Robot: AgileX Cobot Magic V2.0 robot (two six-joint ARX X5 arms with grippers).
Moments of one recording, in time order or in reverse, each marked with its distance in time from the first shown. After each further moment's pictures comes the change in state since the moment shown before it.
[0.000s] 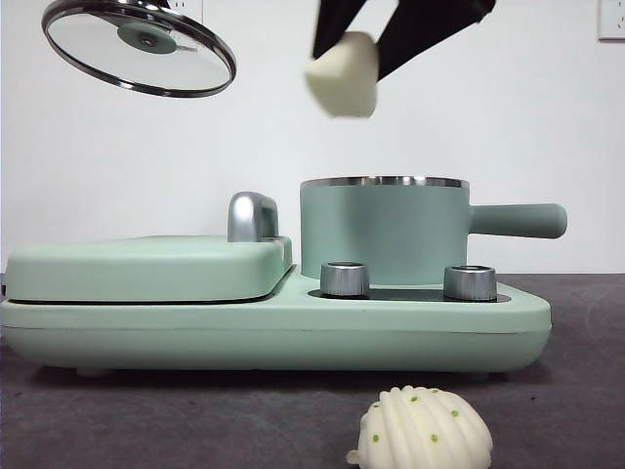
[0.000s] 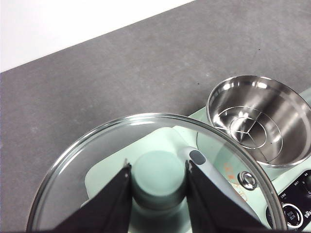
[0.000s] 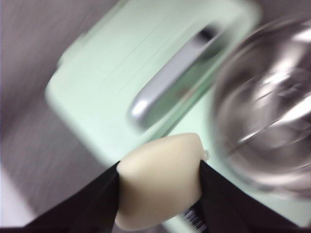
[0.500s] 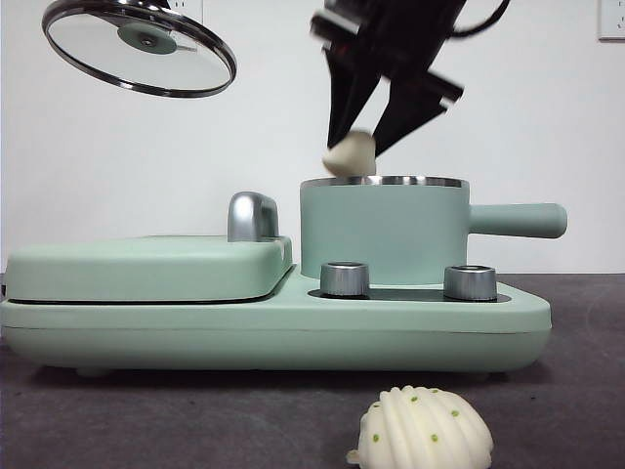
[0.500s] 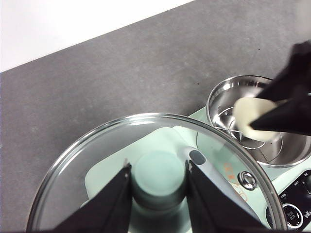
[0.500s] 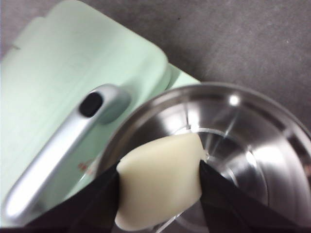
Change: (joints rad) left arm 0.000 0.000 0.000 0.000 0.000 0.000; right arm -0.194 0.381 0.267 0.025 -0.047 -0.097
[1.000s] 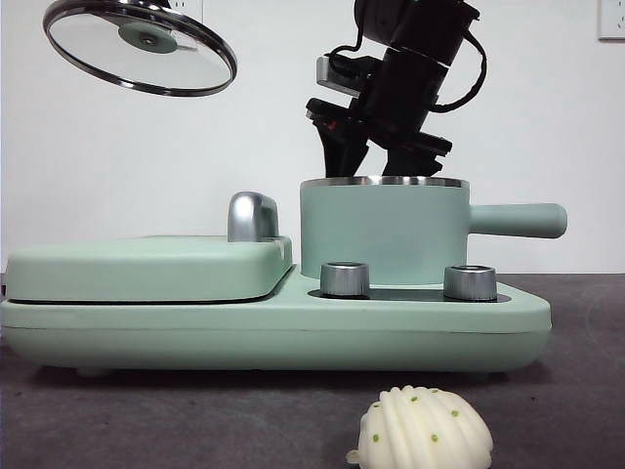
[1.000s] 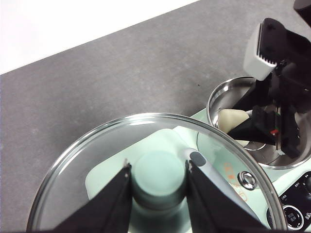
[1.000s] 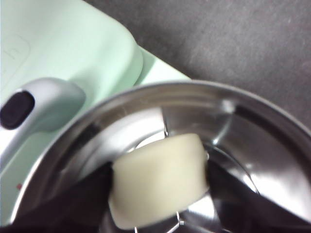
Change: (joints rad) left arm 0.000 0.000 0.000 0.005 0.000 0.000; right arm -0.019 0.116 0.003 0.049 0.029 -0.032
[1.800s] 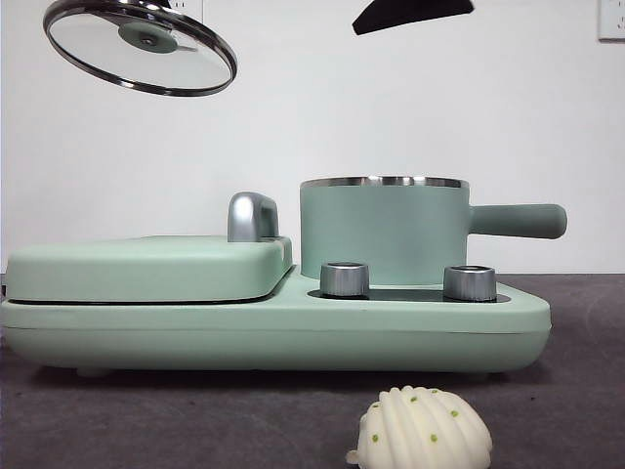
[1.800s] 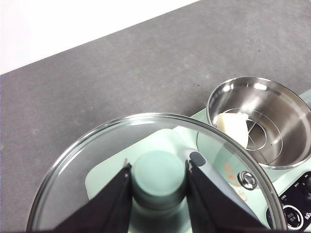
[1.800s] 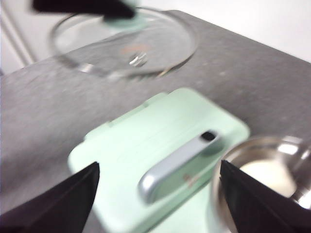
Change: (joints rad) left arm 0.000 0.000 0.000 0.000 0.000 0.000; right arm 0.194 -0.747 -0.637 0.477 -0.082 0.000
